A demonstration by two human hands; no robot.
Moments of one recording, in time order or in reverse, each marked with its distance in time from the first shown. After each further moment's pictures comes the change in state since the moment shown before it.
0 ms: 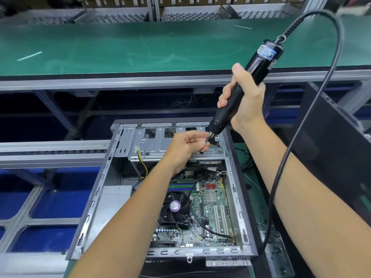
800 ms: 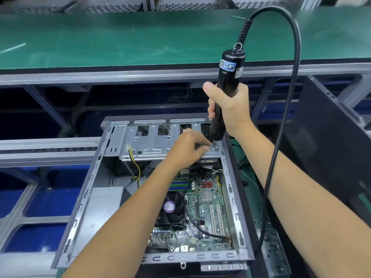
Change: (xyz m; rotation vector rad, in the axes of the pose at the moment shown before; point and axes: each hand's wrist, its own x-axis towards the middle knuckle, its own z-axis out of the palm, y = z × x) left_hand 0.019 -0.014 0.011 0.933 -0.036 0.287; right_hand -0.001 0.021 -0.019 -0.465 -0.179 -0.082
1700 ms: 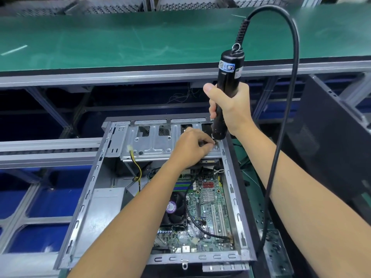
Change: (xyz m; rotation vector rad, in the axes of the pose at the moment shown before) left_hand 0.007 0.003 0.006 -0.033 0.030 -0.085; right_hand 0.000 0.000 -0.002 -0.051 -0.009 -0.020
